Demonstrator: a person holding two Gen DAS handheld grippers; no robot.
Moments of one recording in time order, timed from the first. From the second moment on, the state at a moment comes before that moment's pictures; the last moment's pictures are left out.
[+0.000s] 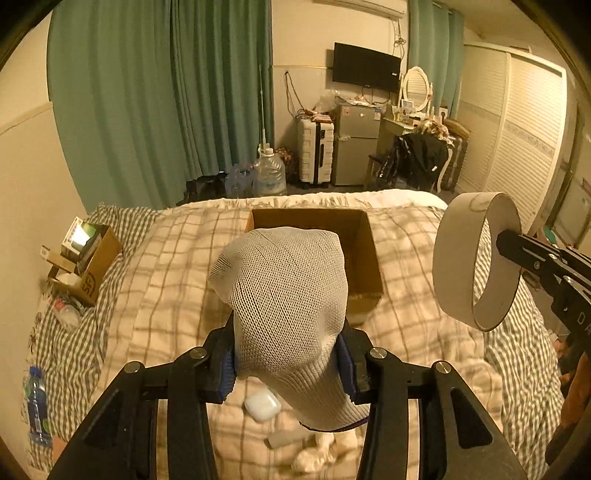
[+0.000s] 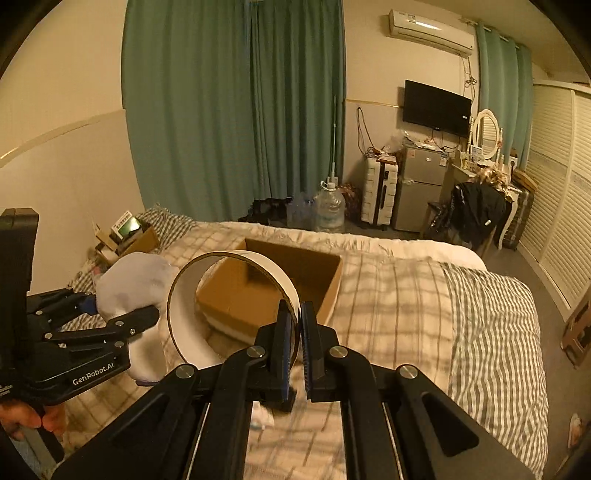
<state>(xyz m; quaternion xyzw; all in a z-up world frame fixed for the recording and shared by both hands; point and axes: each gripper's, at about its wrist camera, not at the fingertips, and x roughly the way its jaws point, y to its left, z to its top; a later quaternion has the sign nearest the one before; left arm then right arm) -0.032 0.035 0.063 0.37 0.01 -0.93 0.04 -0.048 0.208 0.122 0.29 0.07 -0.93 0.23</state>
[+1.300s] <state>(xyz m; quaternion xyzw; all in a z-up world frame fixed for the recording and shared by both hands) -0.166 0.014 -0.024 0.39 -0.04 -0.92 0.03 -0.227 0.154 -0.008 0.41 0.02 -0.88 0.23</state>
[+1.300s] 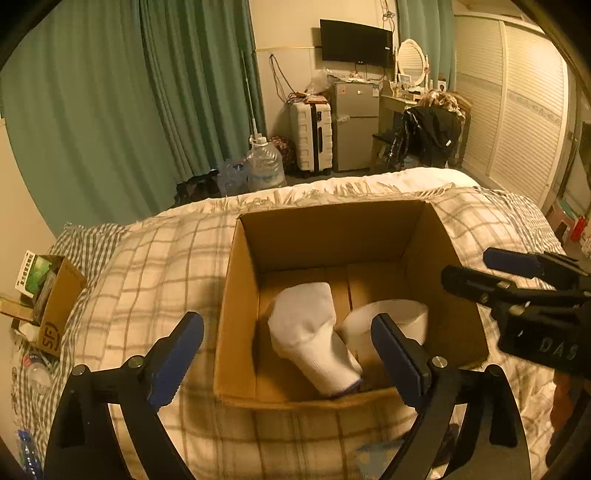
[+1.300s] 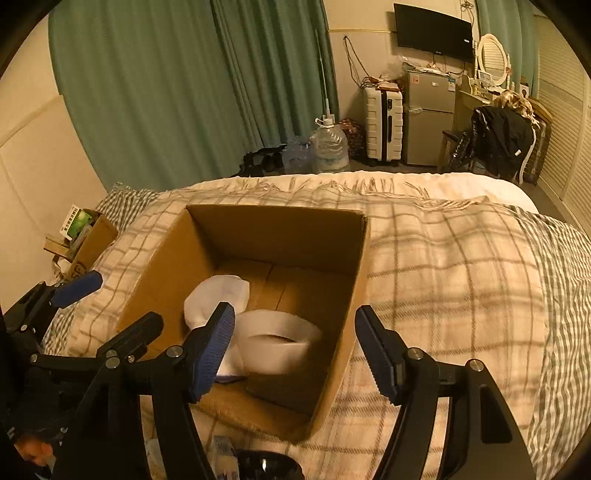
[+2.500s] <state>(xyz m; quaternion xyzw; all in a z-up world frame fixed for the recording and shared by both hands) 0.053 0.013 -0.079 0.43 0.02 -0.89 0.15 -0.012 0.221 -0.024 0.41 0.06 -0.89 0.21</state>
